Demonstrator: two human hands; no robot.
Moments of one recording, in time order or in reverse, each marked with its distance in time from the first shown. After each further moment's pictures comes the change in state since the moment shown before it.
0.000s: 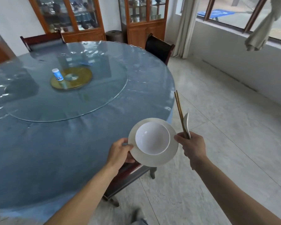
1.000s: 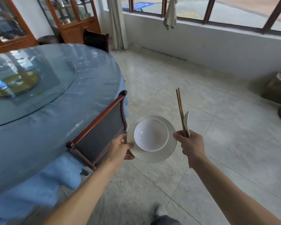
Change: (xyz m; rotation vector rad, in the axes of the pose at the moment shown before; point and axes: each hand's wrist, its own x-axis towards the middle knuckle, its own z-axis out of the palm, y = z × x) left_hand -0.263 -0.103 0.036 0.127 -0.435 0.077; right_hand -0.336 0.139 -0.155 0.195 0.400 0.119
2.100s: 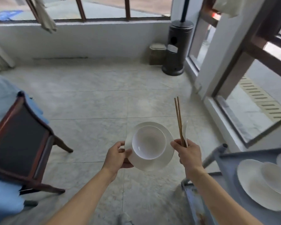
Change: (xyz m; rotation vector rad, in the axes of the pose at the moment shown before) left_hand -0.308 -0.122 0.142 0.208 -0.687 -0.044; right_hand -0.393 0.183 -0.252 0.240 0.660 0.137
